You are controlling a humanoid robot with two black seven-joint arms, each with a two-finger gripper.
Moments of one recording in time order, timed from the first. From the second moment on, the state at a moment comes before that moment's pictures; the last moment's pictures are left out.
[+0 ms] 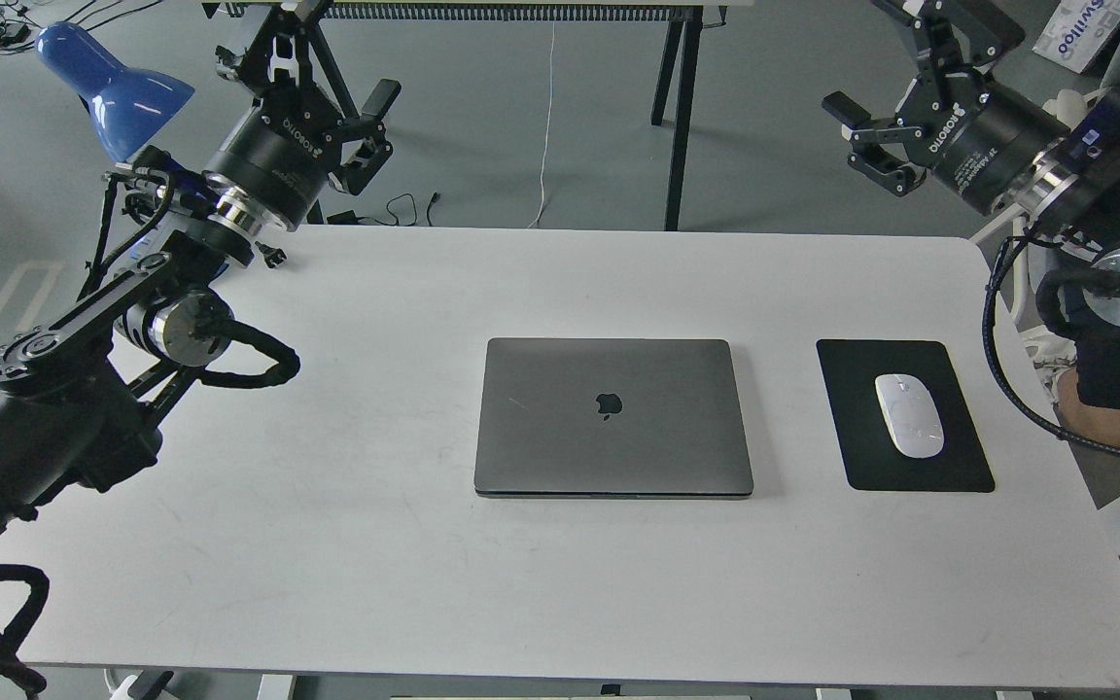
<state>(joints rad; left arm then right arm) -0.81 0.36 -0.75 -0.93 0.35 -0.30 -0.49 0.91 -0.62 0.60 0.95 -0.36 0.48 0.32</state>
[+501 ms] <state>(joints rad) -0.81 0.36 -0.75 -0.93 0.35 -0.30 -0.49 0.91 -0.62 0.61 0.94 -0.37 0.46 0.32</state>
